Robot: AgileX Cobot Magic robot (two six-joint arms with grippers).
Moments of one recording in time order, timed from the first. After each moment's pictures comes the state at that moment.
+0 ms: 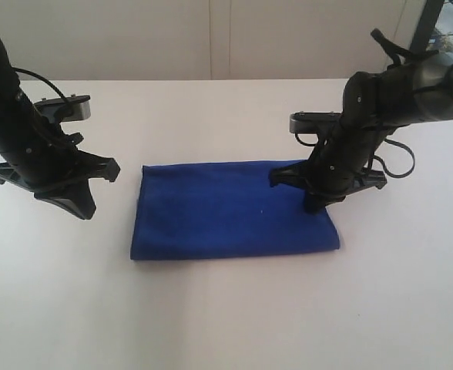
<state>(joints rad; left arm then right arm) -0.29 1.70 -1.14 -0.34 0.96 0.16 0.31 2.02 -1.26 0.15 0.68 0.10</state>
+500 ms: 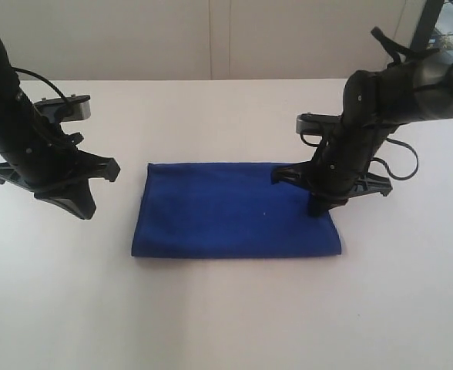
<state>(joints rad) -0.29 1.70 -1.14 -0.34 0.96 0.16 0.31 2.02 -1.26 0.14 0.73 0.22</state>
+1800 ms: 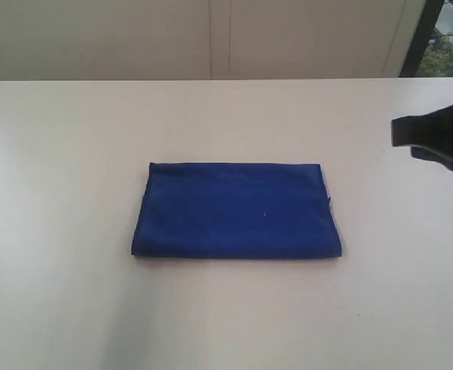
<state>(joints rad) -0.29 0.97 -0.81 -0.19 0.94 0.15 0.27 0.99 -0.81 0.10 0.66 0.13</state>
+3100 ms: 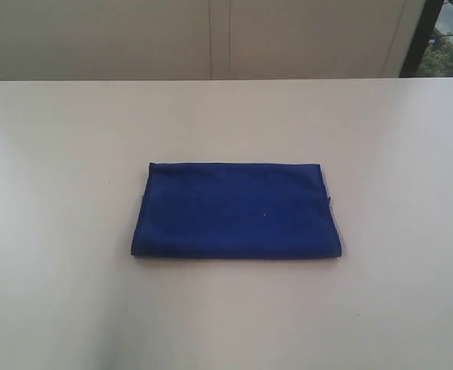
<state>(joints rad) -0.29 0.71 -0.67 -0.18 0.71 0.15 0.01 0.10 -0.45 -0.05 0.44 0.11</state>
